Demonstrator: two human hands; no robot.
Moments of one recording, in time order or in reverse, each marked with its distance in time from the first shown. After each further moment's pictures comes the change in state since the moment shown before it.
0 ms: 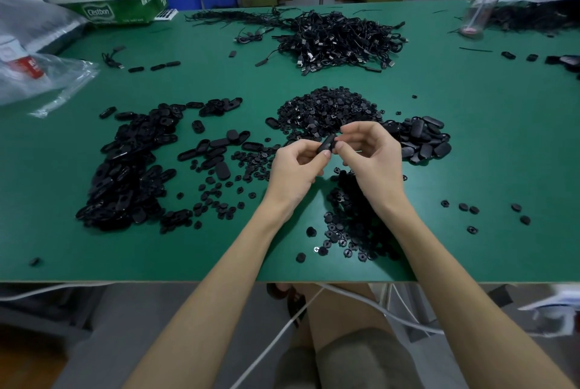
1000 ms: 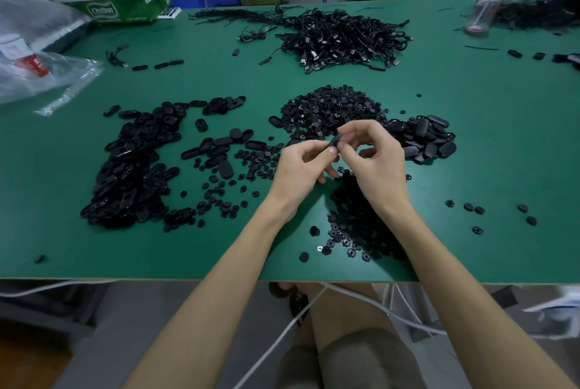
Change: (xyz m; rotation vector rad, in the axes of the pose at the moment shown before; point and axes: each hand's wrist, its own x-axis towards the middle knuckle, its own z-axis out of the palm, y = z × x) left_hand -0.005 0.009 0.001 -0.091 -0.080 -0.017; right_hand -0.004 -0.004 0.002 -0.207 -0.015 -0.153
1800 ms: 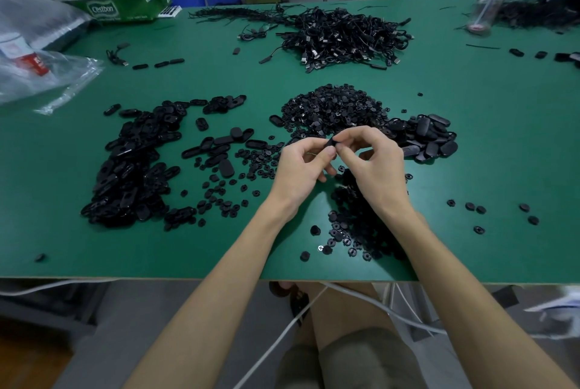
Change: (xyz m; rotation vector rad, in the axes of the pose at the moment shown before) left_hand 0.001 -0.004 0.000 0.037 0.021 0.010; right_hand 0.000 0.003 0.000 -0.130 -0.028 0.014
